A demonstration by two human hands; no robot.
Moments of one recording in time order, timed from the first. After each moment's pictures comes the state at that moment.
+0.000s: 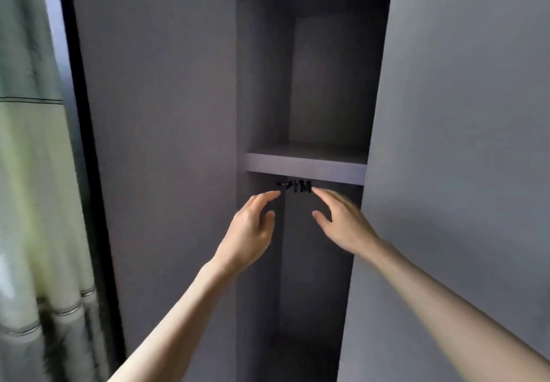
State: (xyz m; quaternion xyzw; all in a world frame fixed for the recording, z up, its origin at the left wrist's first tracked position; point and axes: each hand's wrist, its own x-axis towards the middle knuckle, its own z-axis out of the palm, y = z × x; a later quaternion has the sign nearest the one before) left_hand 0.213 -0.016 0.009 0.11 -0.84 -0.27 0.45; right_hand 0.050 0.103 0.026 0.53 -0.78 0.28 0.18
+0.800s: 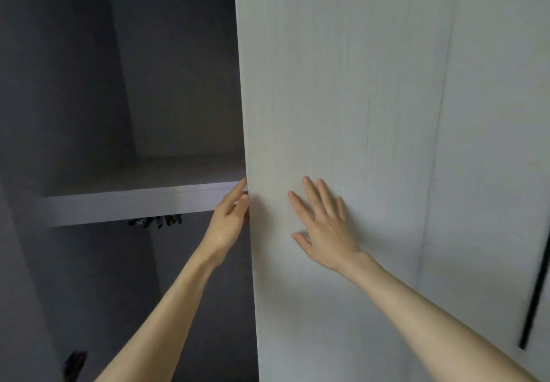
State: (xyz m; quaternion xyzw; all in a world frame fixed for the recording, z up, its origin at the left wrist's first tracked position) left_hand -0.068 -0.001 0.037 -0.12 -0.74 -0.60 0.26; right_hand -0.129 0.186 0.007 0.28 -0.91 0.01 0.29
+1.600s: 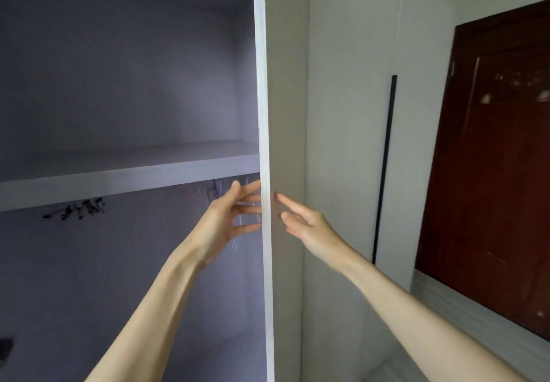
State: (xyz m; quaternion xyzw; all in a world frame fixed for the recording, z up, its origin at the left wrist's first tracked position) left_hand 0.080 0.109 0.041 -0.25 -0.66 -0.70 0.01; right_hand 0.094 0.287 0.024 0.20 -0.78 0.59 0.09
